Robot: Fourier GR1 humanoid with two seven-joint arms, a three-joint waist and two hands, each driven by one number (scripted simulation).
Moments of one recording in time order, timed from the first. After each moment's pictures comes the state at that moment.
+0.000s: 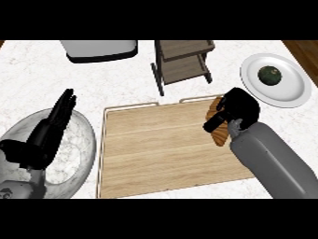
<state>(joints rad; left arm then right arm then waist) -0.08 0.34 -0.15 -1.50 0.22 0.06 -0.06 -0.60 -0.31 0.52 -1.22 0.57 -0.11 1.20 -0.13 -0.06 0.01</state>
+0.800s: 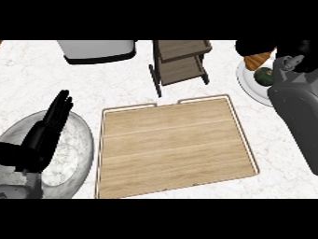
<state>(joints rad) -0.05 0.34 -0.13 -1.54 0.24 0.08 -0.05 -0.89 -0.41 0.22 -1.43 0.93 -0.12 1.24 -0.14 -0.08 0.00</state>
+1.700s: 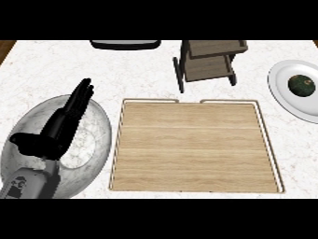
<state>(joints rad) -0.17 0.29 -0.19 -1.51 0.22 0.03 -0.07 -1.44 -0.35 -0.16 -1.13 1.28 0.08 1.25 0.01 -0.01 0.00</state>
